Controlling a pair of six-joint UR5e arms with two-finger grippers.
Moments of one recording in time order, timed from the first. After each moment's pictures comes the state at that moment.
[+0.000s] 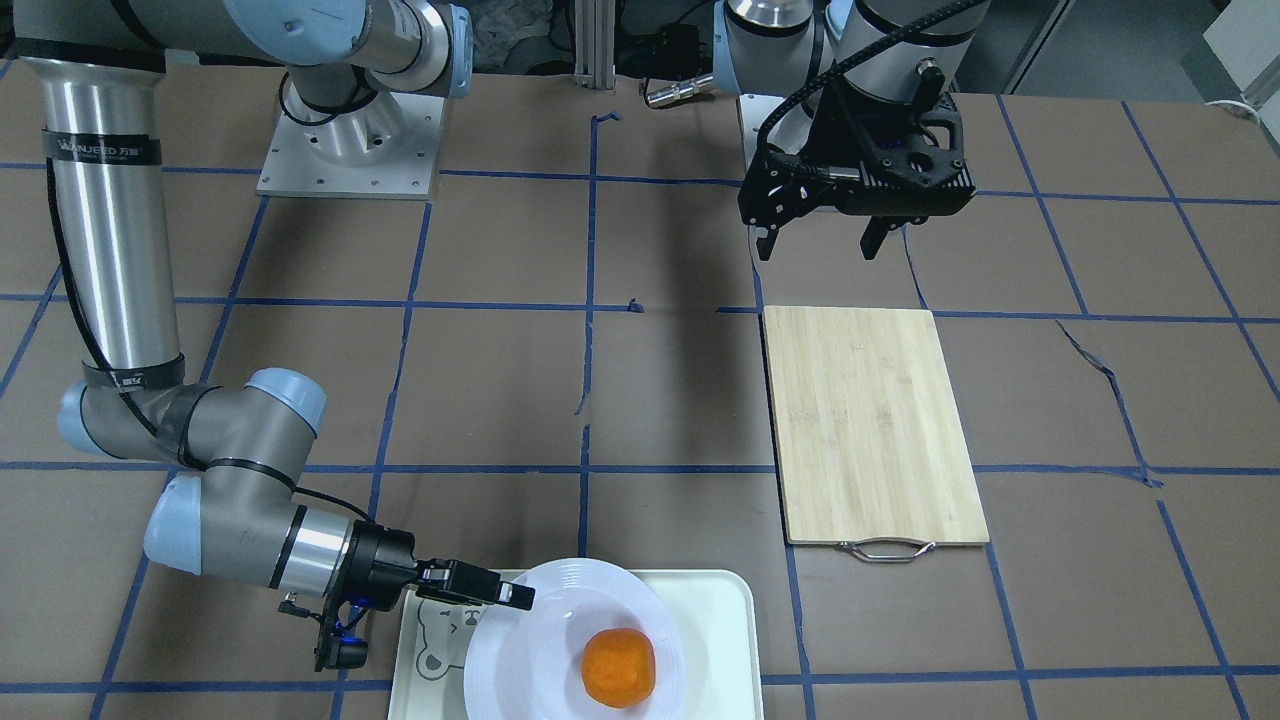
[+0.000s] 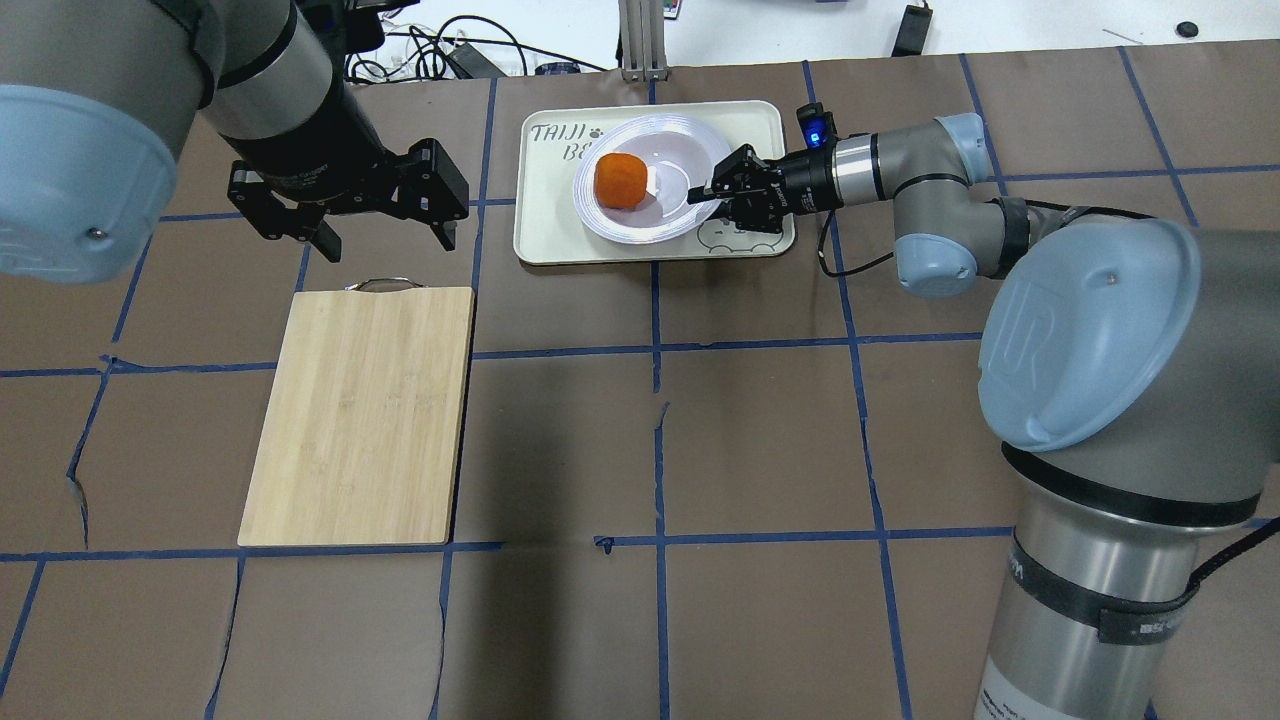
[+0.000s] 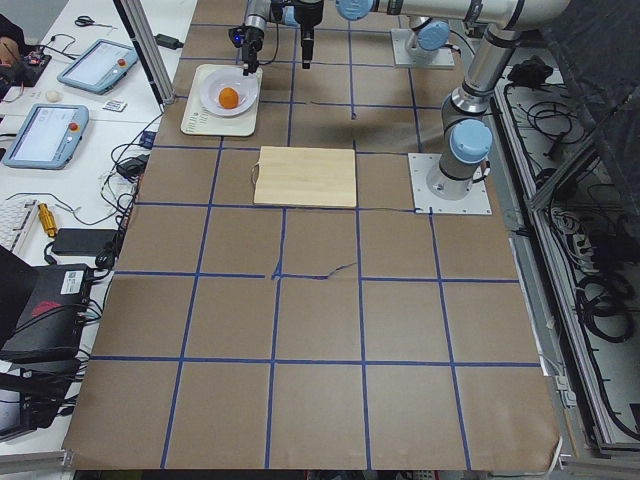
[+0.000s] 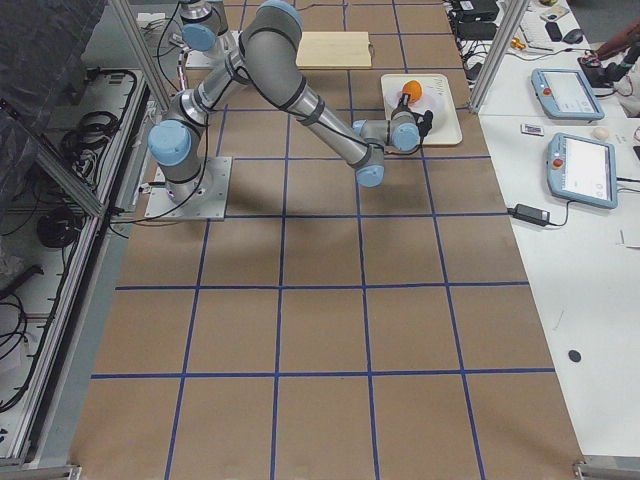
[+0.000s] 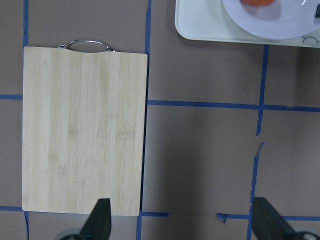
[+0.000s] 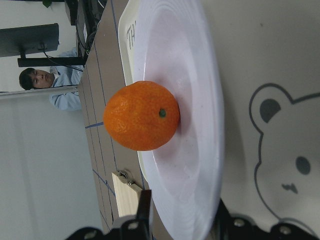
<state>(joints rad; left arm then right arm) -1.66 -1.55 -1.58 -1.52 1.56 -0.14 1.46 -0.77 1.58 -2.50 -0.43 0.20</state>
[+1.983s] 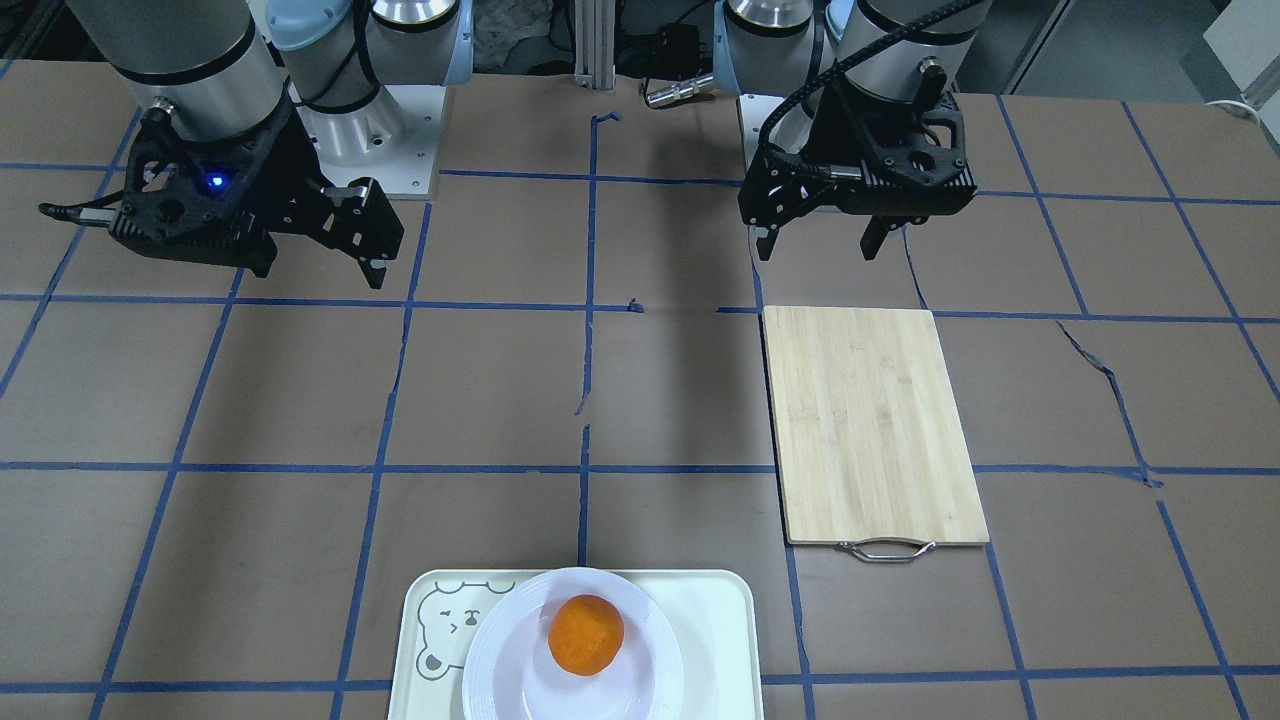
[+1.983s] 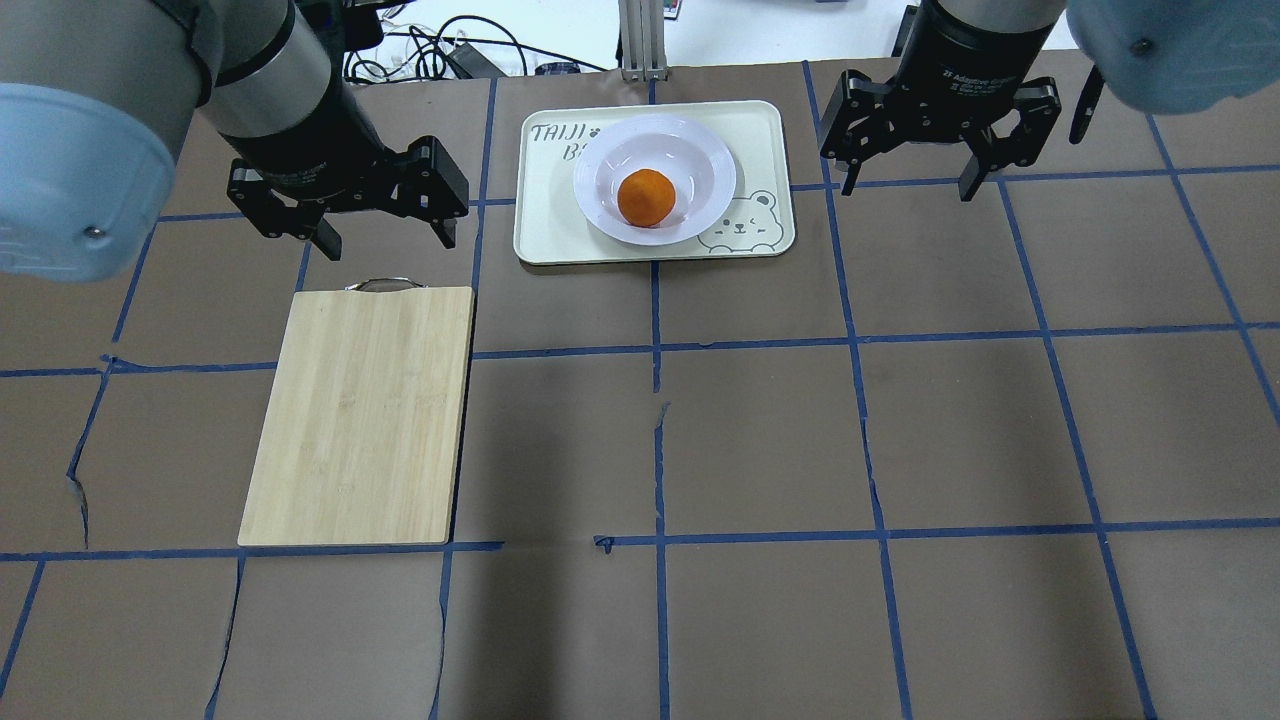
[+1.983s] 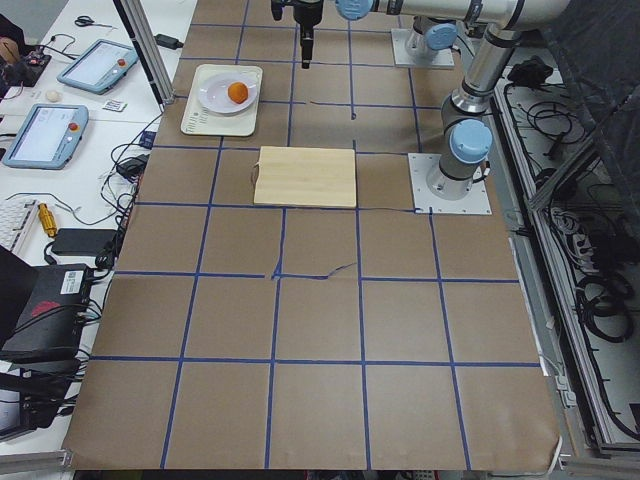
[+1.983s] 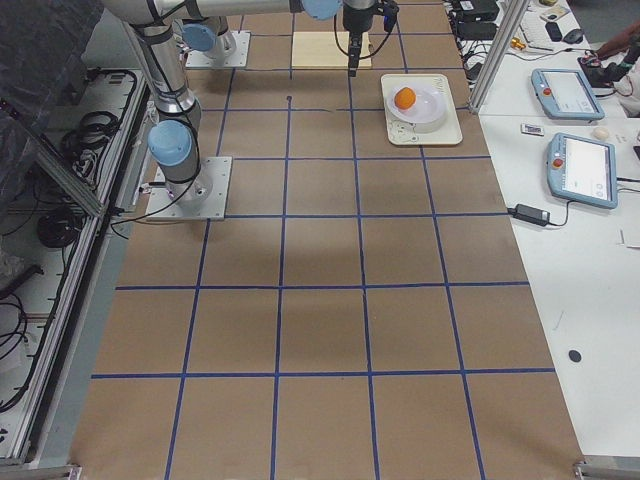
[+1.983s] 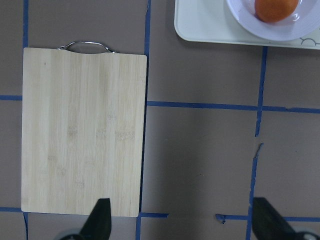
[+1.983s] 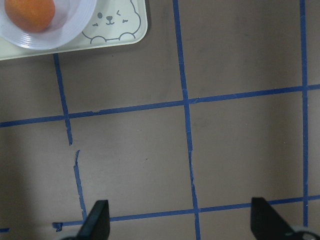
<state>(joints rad) -1.65 -1.55 -1.58 -1.51 1.55 -0.14 1.62 -1.49 1.45 -1.52 -1.55 0.16</state>
